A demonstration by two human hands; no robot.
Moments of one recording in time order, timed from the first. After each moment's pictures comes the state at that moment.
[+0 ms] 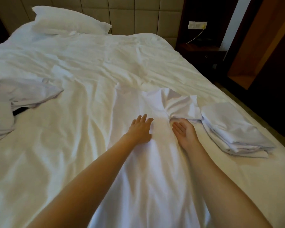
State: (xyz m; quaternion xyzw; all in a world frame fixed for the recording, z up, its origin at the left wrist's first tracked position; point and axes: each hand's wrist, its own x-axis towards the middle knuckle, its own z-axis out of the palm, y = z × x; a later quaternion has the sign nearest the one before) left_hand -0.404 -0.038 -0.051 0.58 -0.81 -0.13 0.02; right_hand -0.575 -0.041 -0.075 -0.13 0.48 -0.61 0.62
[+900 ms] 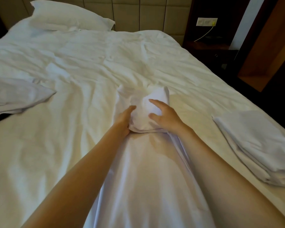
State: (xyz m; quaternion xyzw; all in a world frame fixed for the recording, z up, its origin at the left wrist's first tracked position) left_hand -0.360 -0.142 -0.064 0.55 -0.25 -0.61 0.52; right_hand -0.508 -0.138 -0.051 -0.73 0.55 -0.28 0.28
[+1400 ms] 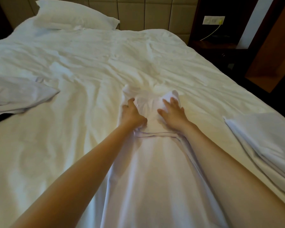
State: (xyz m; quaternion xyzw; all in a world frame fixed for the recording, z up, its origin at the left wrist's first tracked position) left_hand -0.351 -0.159 -0.064 0.71 -0.56 -0.31 0.30; right_hand -0.509 -0.195 -0.087 -0.74 0.64 -0.13 0.16
